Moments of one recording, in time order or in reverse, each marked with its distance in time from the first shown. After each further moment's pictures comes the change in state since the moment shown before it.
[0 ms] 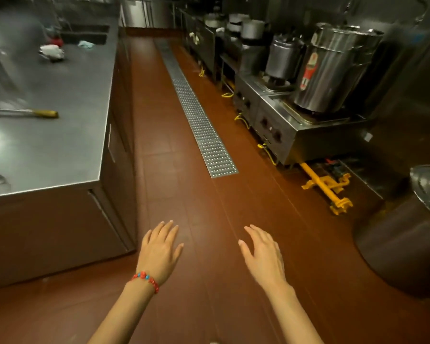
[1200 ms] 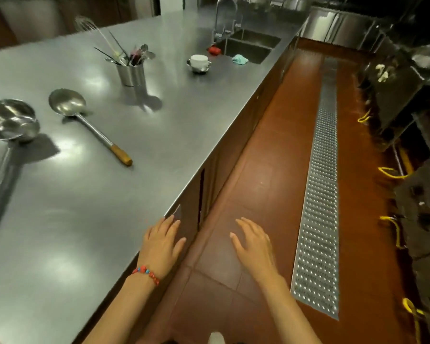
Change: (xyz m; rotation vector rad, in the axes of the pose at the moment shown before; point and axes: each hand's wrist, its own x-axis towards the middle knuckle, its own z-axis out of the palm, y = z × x) left_hand 0.555 -0.322 -0.032 0.021 0.131 -0.715; right_hand 0.730 -0.329 0.139 -0.005 -0.361 -0.711
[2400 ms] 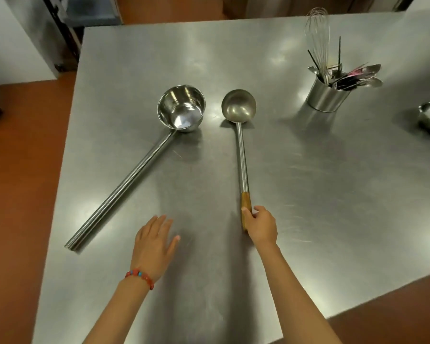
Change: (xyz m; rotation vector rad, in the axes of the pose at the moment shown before) left_hand 0.112 -0.238 -0.056 -0.153 0.224 -0.936; right_hand 0.377 -0.270 0.200 0.191 -0.487 -0.137
